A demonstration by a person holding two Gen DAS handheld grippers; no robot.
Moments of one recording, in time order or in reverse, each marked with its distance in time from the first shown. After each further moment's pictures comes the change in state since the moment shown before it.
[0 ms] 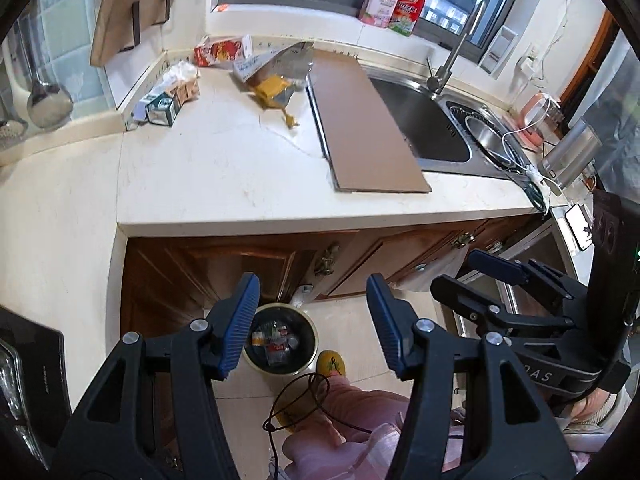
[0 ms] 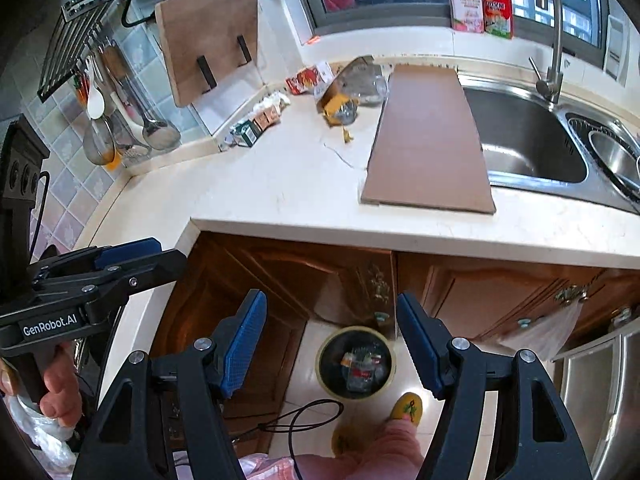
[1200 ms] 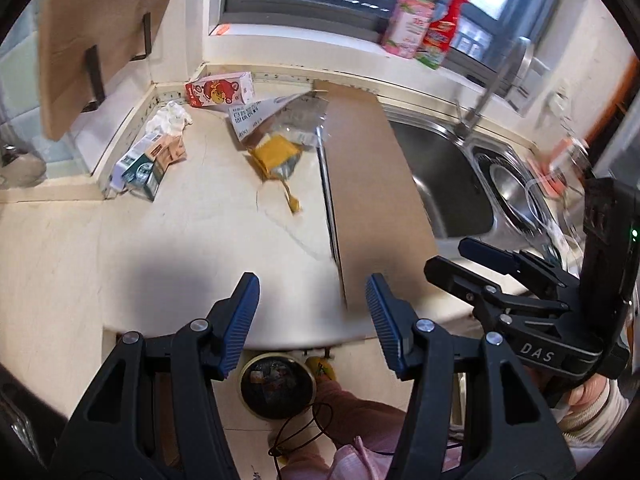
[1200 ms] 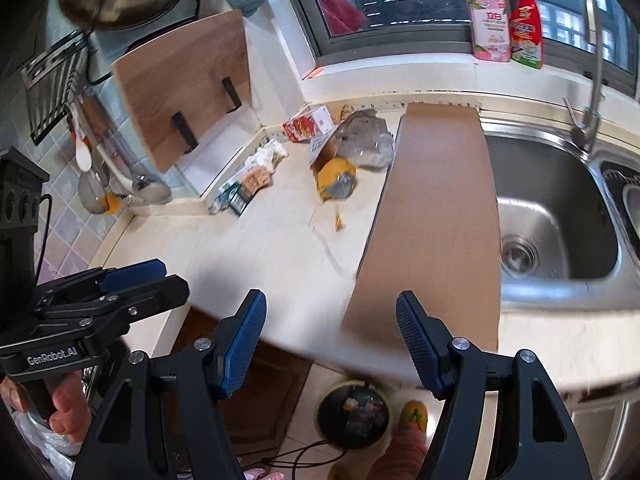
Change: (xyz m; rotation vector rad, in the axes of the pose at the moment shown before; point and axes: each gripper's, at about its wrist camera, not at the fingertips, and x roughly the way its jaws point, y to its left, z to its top) left arm 0.090 0.004 0.155 -0.085 -0.019 0.043; right arm 0.072 -0.055 0.158 -0.015 -0.039 0.084
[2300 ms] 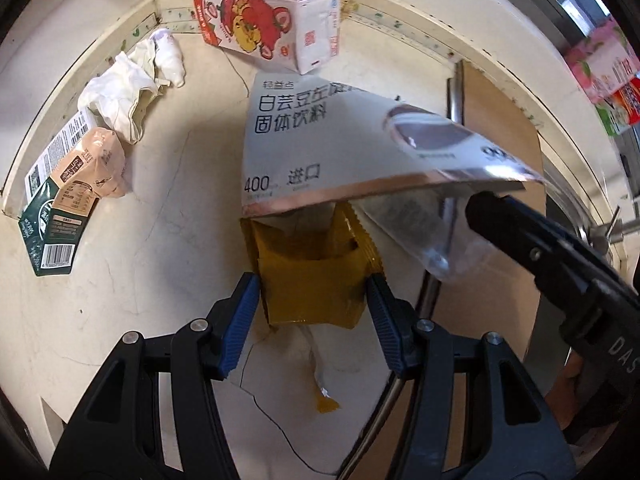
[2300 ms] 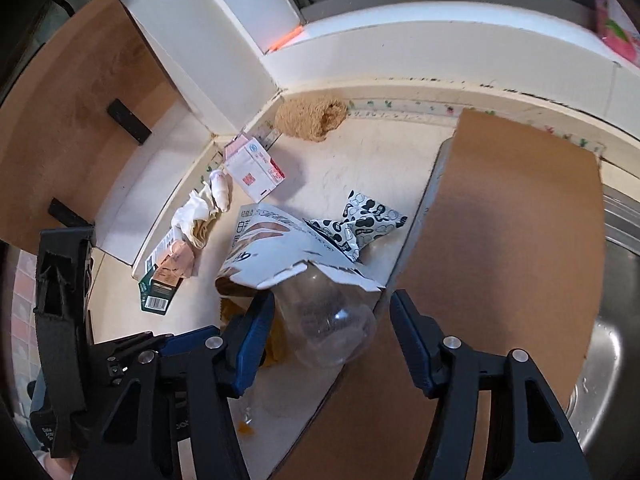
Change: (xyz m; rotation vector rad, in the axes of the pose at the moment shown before) left arm 0.271 0.072 0.160 -0.383 0.238 0.211; right arm 0.303 -0.100 0.249 -0.082 0.237 0.185
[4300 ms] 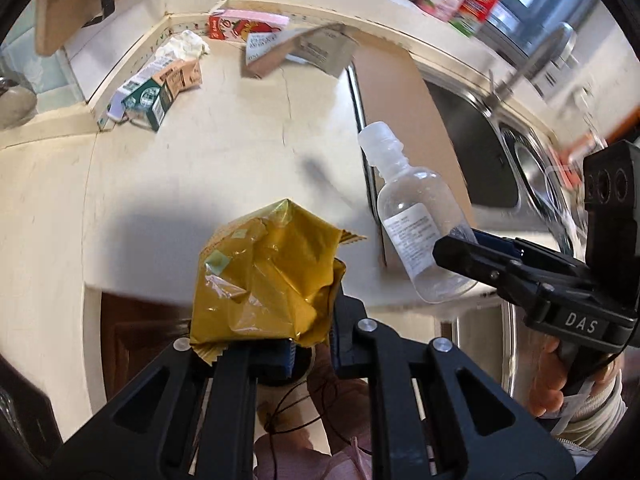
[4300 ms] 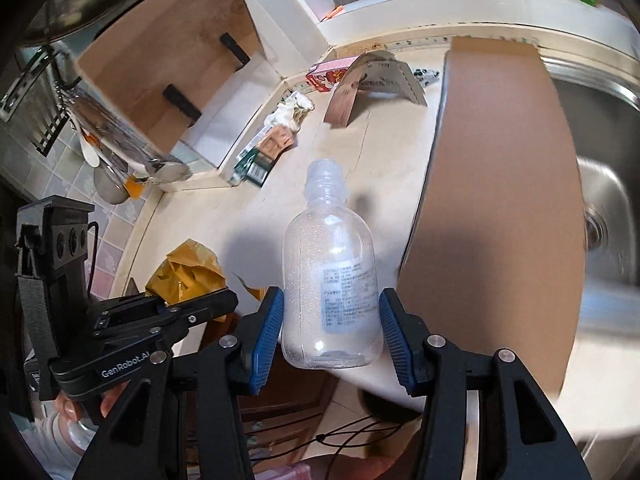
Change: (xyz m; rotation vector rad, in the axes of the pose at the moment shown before) left arm -0.174 0.101 -0.239 0.334 -0.078 -0.199; right arm -0.127 0.129 -0.256 0.141 -0.052 0.027
